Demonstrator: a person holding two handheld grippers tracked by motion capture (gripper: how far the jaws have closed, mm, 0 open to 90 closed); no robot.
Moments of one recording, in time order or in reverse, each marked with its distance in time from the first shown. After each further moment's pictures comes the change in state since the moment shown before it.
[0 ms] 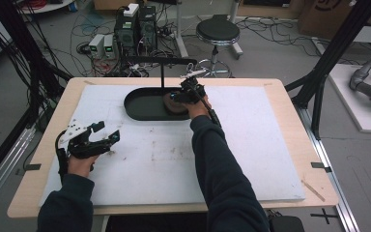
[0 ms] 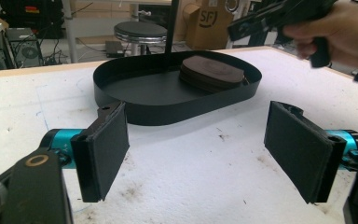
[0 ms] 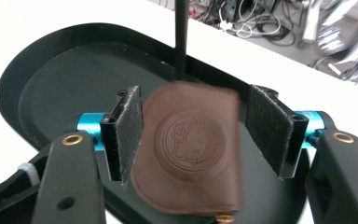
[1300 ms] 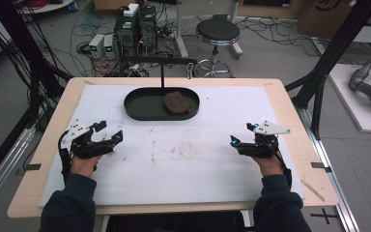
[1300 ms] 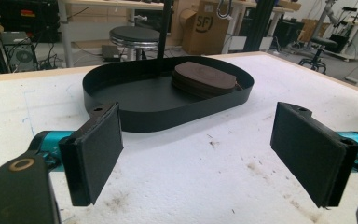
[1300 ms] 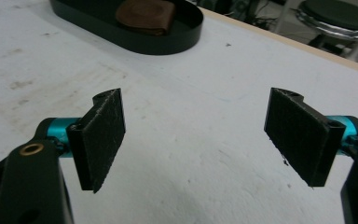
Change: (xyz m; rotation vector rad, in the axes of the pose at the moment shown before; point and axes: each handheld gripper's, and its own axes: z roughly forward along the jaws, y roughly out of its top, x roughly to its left) left arm -0.008 0.001 0.004 -0.022 -0.014 -0.011; right arm -0.049 -0.183 -0.192 -0.168 -0.053 -0.045
